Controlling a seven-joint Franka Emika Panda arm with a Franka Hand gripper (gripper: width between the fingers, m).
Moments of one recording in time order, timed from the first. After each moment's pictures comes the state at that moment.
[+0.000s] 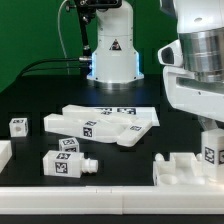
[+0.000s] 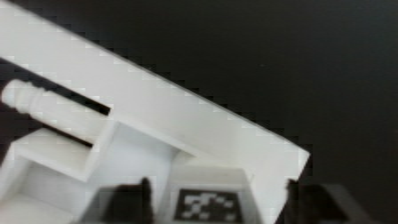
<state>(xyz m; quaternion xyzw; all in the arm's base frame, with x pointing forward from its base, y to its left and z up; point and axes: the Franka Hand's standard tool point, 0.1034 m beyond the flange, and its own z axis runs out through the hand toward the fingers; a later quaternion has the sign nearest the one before) 0.642 0.128 0.074 -0.86 0.50 0.03 0.10</state>
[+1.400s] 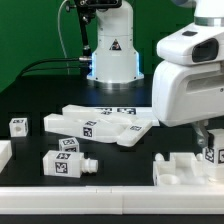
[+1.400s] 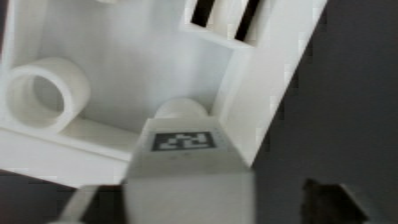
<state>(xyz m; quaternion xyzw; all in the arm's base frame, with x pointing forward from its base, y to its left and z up) 0.643 0.122 0.084 -0.99 -0.14 -0.01 0.03</state>
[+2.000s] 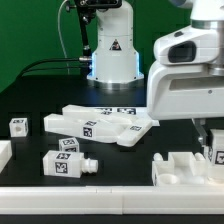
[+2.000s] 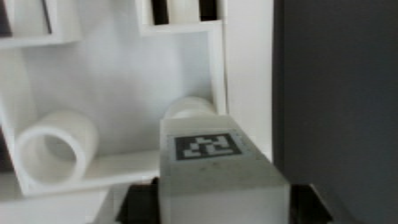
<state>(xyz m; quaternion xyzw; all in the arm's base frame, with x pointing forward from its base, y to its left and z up) 0.649 0.114 0.081 -0.99 0.11 0.00 0.05</state>
